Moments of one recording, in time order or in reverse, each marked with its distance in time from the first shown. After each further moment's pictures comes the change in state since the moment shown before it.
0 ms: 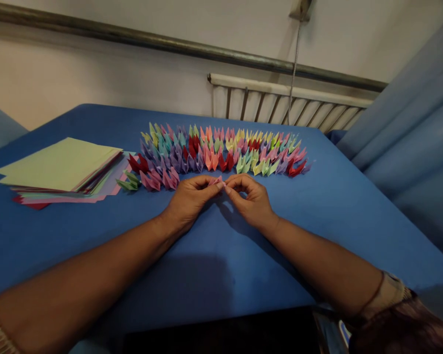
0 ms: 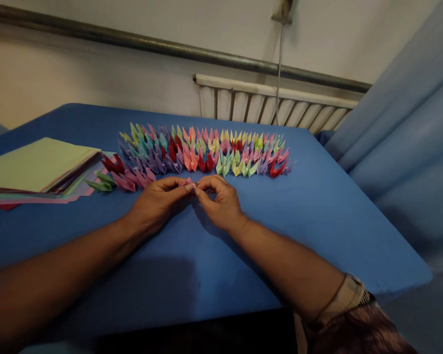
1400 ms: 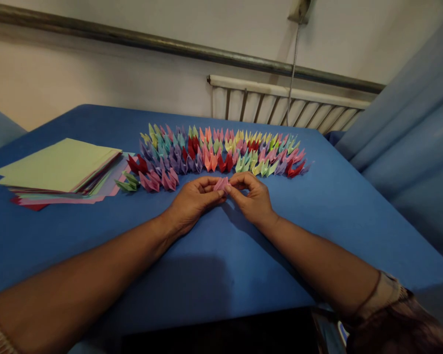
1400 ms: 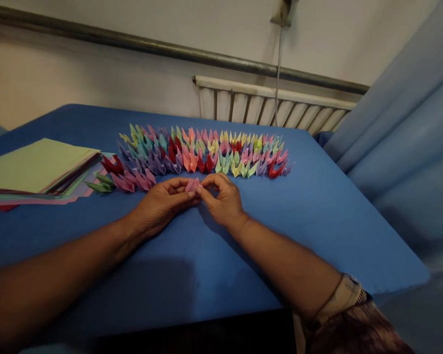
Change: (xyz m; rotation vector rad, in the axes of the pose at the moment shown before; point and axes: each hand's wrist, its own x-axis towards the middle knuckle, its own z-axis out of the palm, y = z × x) left_hand -0.004 0.000 0.003 -0.193 -0.128 -0.146; right_hand 0.003 0.007 -0.004 -0.078 0.067 -0.005
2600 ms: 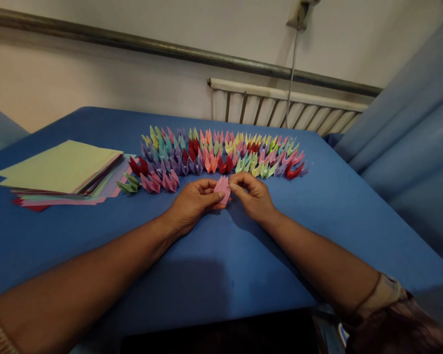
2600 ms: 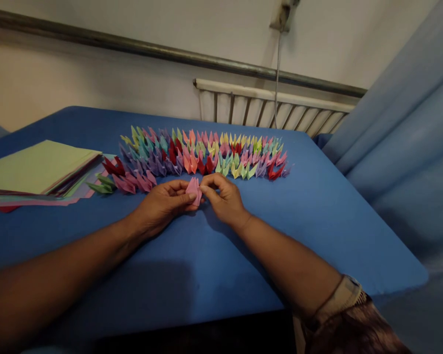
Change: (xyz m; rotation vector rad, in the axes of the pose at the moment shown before) left_hand 0.001 0.001 -0.004 0.068 -0.021 -0.036; right_hand 0.008 -0.002 -0.008 0.125 -0.120 0.011
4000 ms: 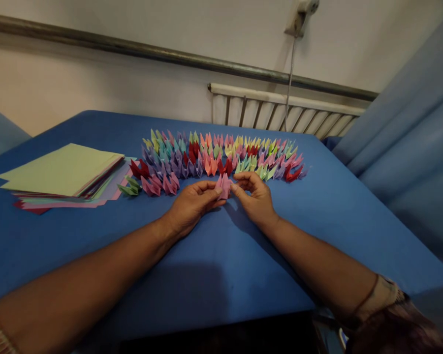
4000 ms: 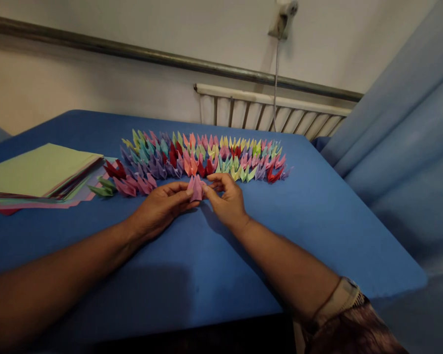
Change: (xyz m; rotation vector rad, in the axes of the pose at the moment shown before) left_hand 0.000 0.001 0.001 -0.045 0.009 0.046; right_hand -0.002 0.008 0.005 0.019 0.198 0.084
